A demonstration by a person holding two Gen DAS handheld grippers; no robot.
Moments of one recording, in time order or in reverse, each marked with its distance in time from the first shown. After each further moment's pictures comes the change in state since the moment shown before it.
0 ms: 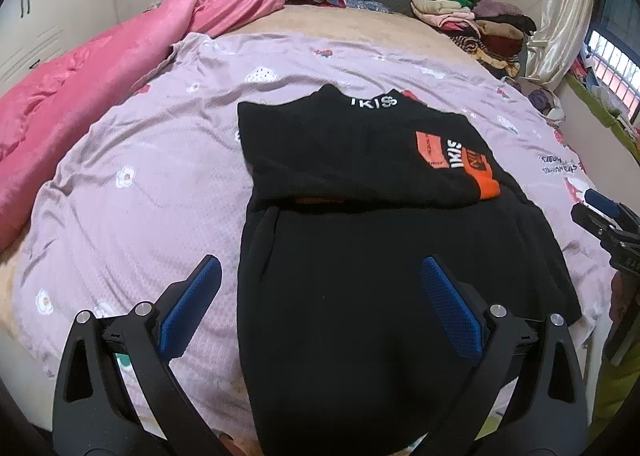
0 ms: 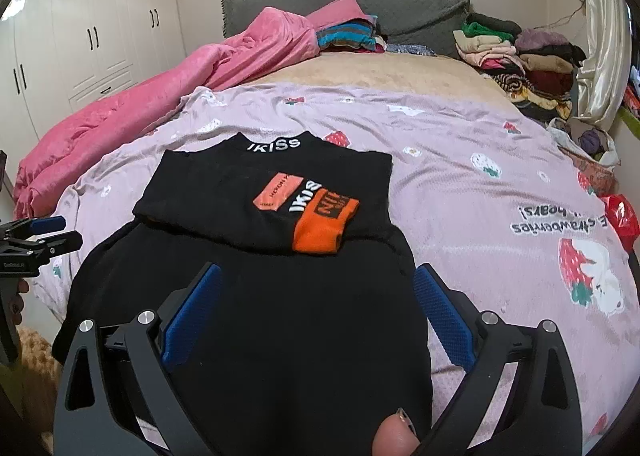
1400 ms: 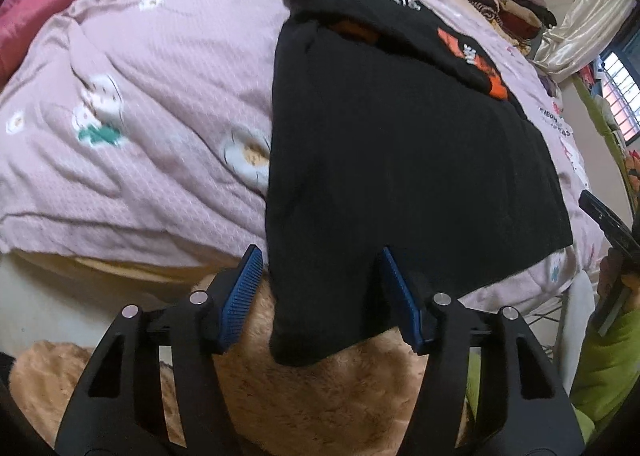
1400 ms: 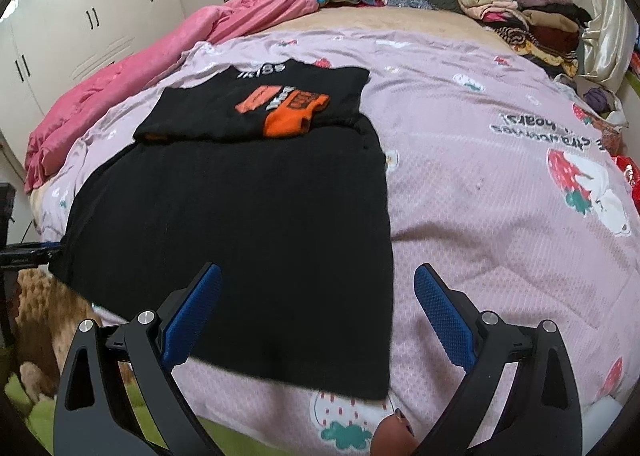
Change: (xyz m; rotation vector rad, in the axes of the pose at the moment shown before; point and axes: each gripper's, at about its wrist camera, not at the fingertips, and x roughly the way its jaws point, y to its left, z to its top) left arm 0.003 0.037 -0.120 -0.175 0.248 -0.118; right arm -0.021 -0.047 -0.089 0.020 0.162 0.057
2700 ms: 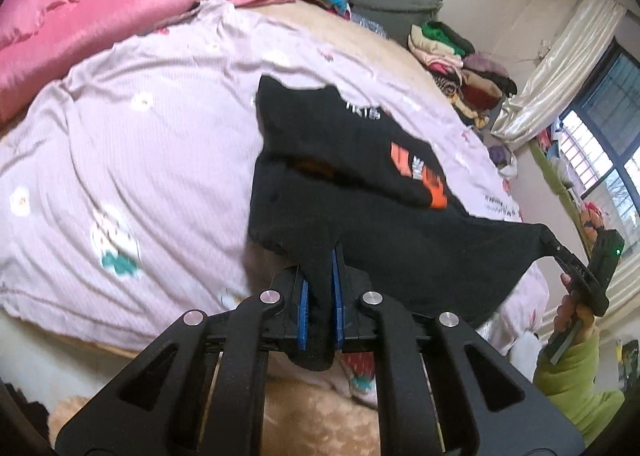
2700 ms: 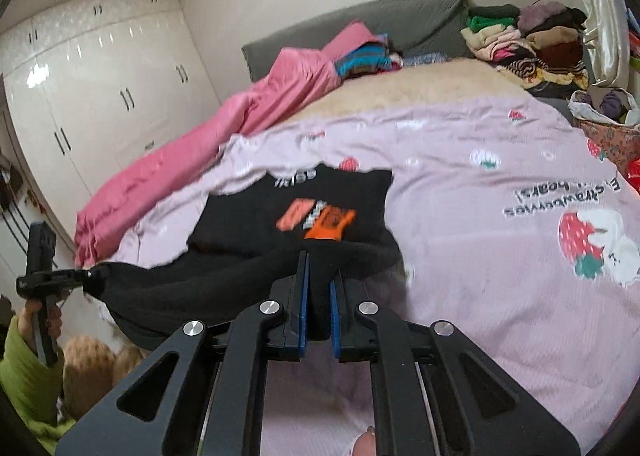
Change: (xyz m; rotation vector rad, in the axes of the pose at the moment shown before) left arm -0.083 0.009 0.065 -0.048 -0.259 -0.170; right arm -0.059 -0.026 0.061 0.101 -0.290 0.184
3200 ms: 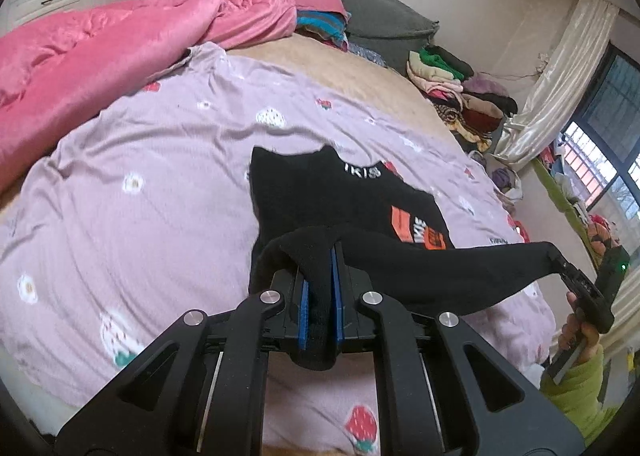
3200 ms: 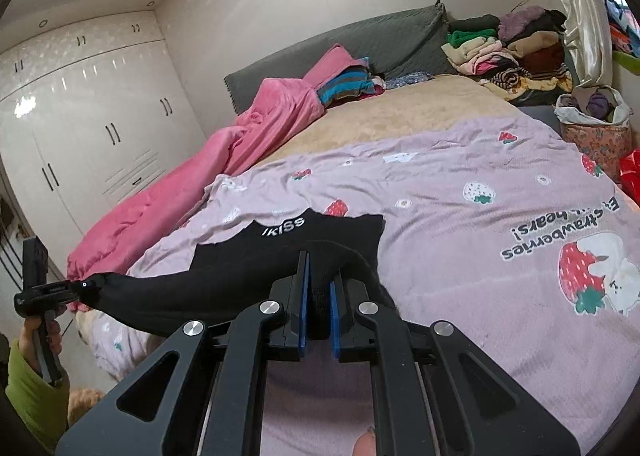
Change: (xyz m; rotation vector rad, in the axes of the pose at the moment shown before) left arm 0.012 -0.012 0.072 0.034 -0.096 0.025; right arm 0.019 -0.007 0.047 0.064 -0.091 -0.042
